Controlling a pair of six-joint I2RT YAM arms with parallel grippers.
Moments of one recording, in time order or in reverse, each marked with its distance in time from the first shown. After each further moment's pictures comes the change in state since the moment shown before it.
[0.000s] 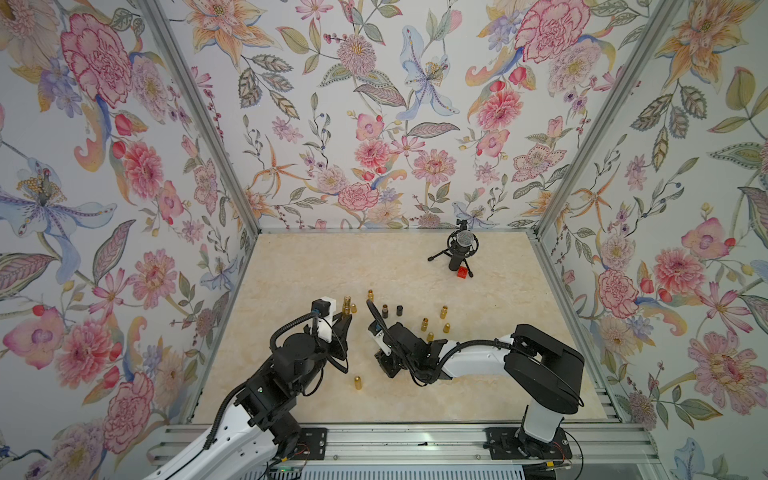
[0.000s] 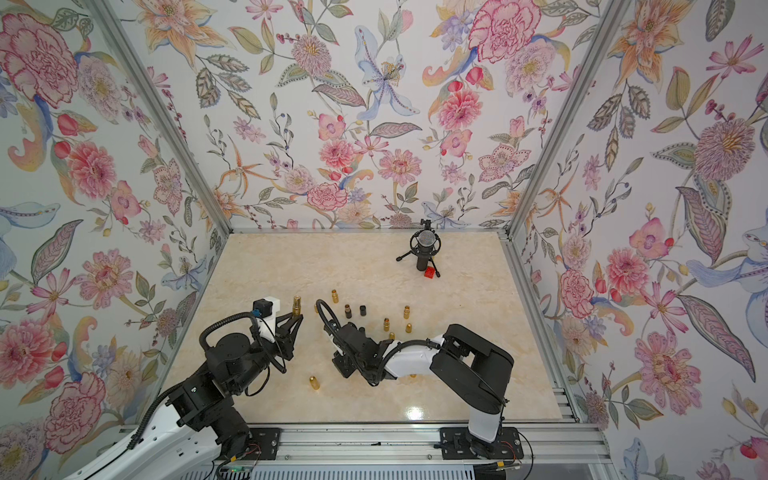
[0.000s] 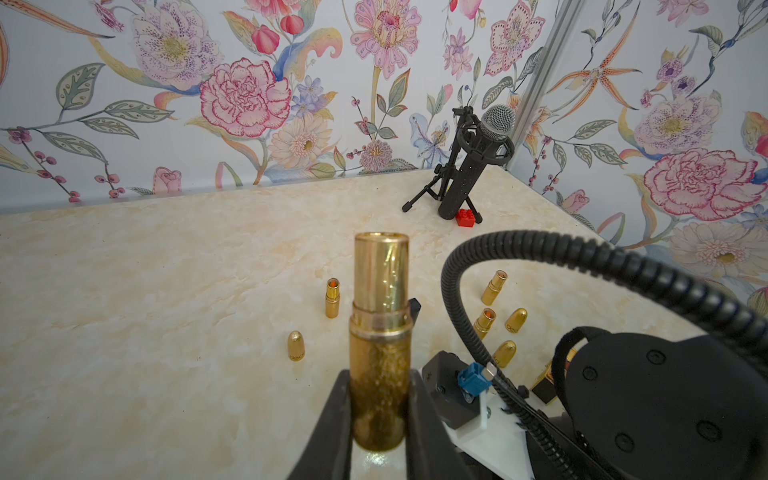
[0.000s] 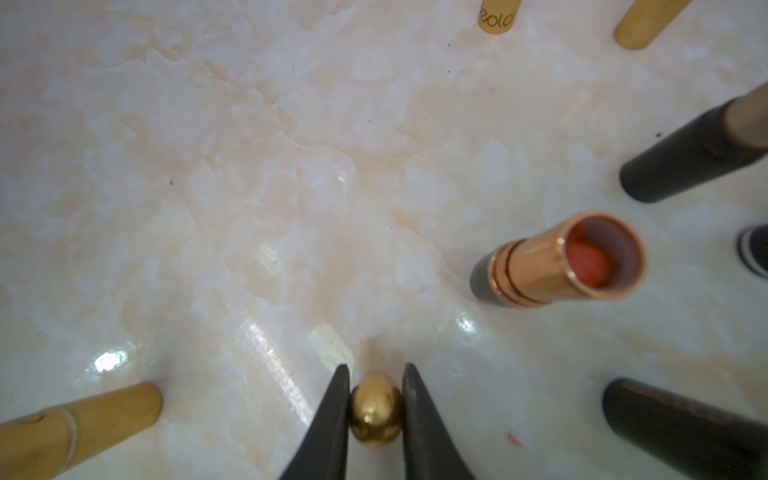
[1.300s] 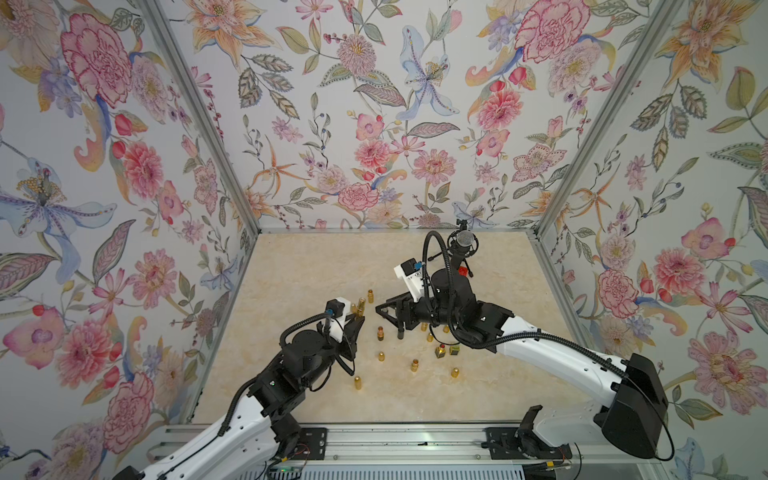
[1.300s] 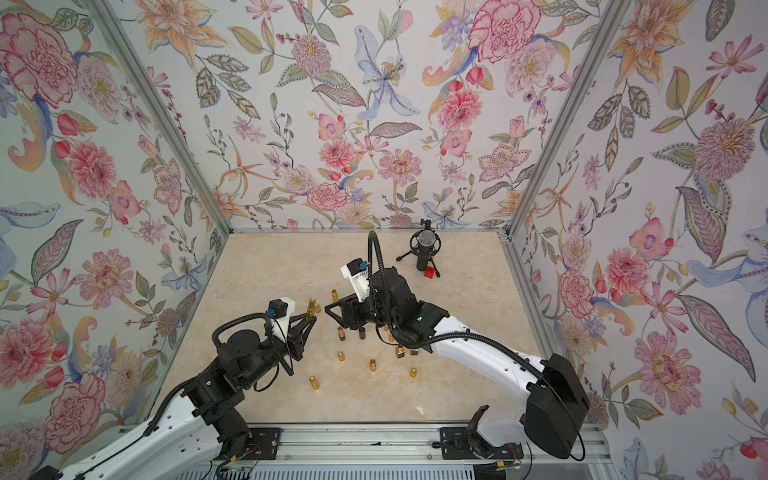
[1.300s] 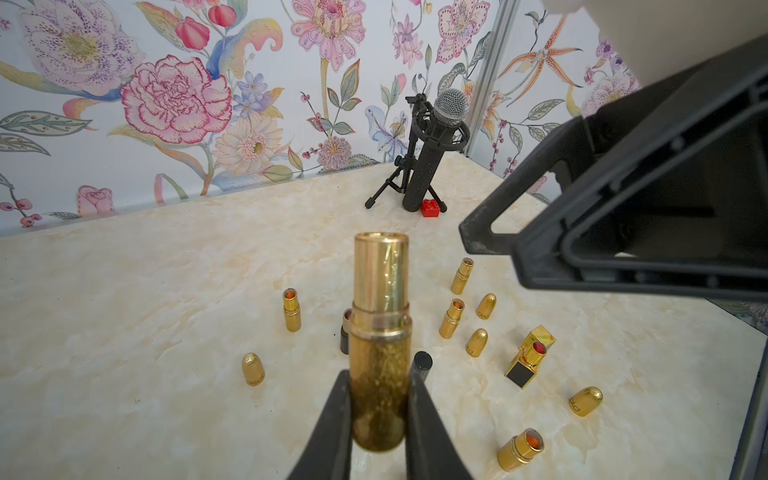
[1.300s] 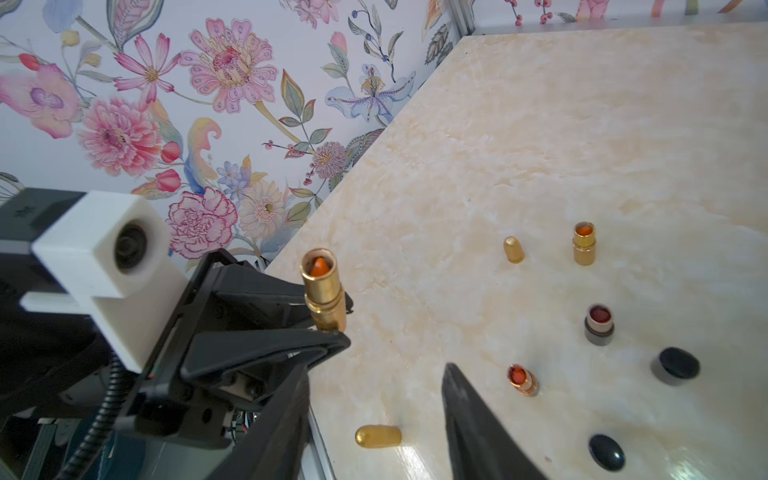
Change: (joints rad) left arm 0.001 0.106 -0.046 0.176 0.143 0.066; right arm -0.220 -0.424 0.212 -0.198 -0.432 0.285
